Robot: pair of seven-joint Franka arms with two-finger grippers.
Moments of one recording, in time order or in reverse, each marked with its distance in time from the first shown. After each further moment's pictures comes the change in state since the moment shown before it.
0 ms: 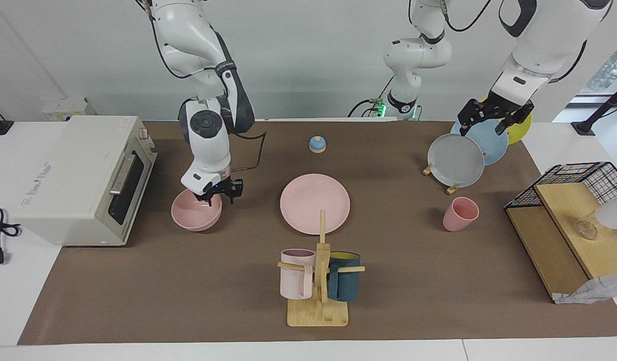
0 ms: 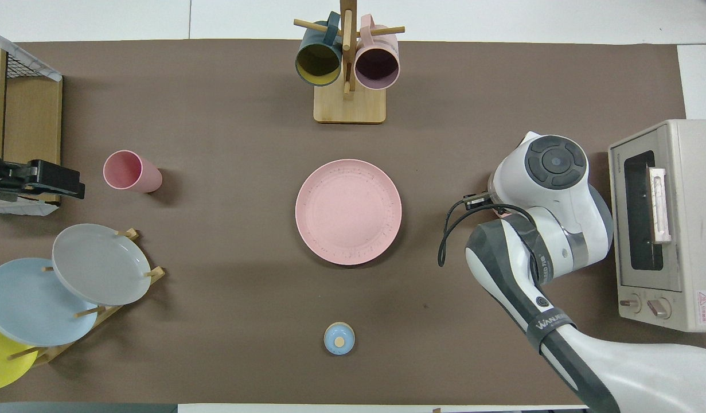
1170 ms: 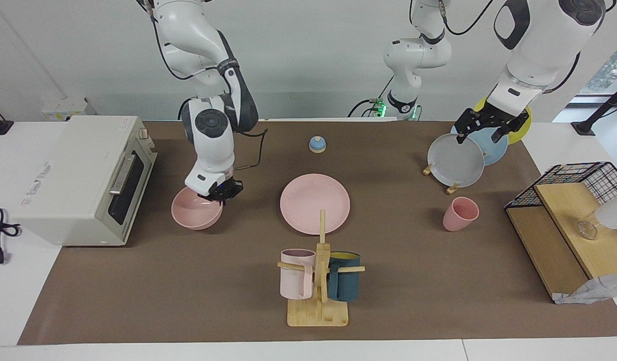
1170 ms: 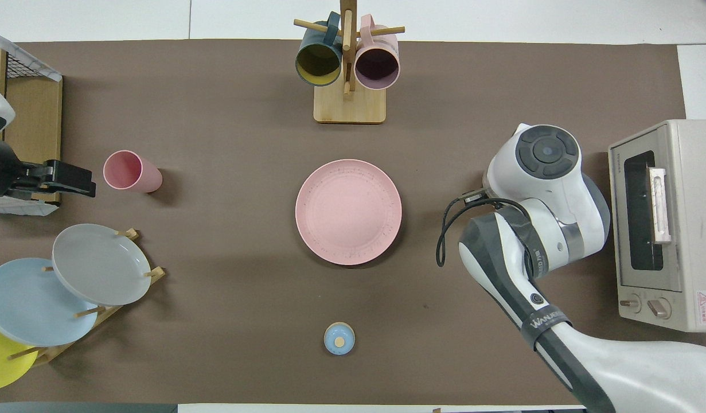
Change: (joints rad) left arm 0.000 0.007 -0.001 -0.053 -0.001 0.062 0.000; right arm 0.051 0.025 0.006 0.145 -0.016 -0.152 -0.031
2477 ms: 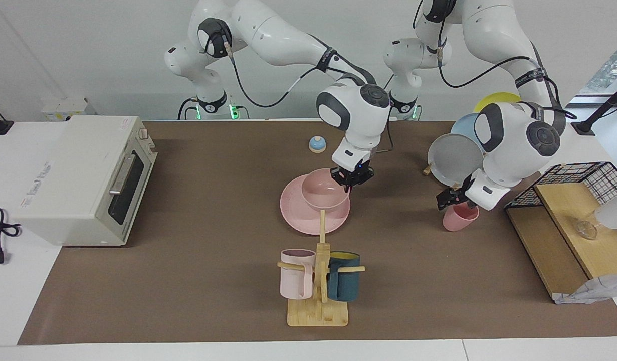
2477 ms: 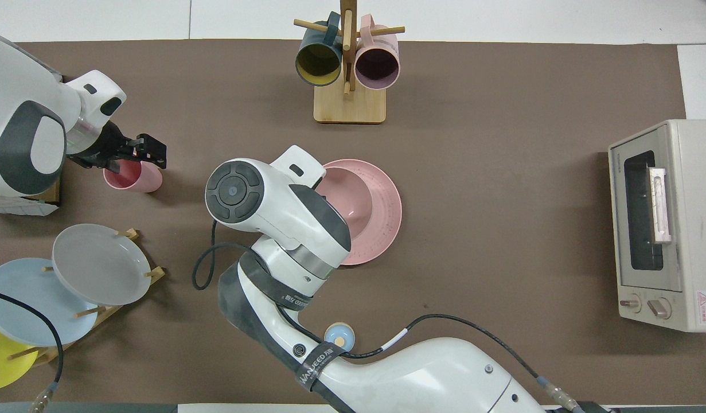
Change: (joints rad) left arm 0.002 0.366 0.004 -0.008 -0.043 0.291 -0.026; right arm 0.442 0.473 0.026 0.725 0.060 -0.187 0.616
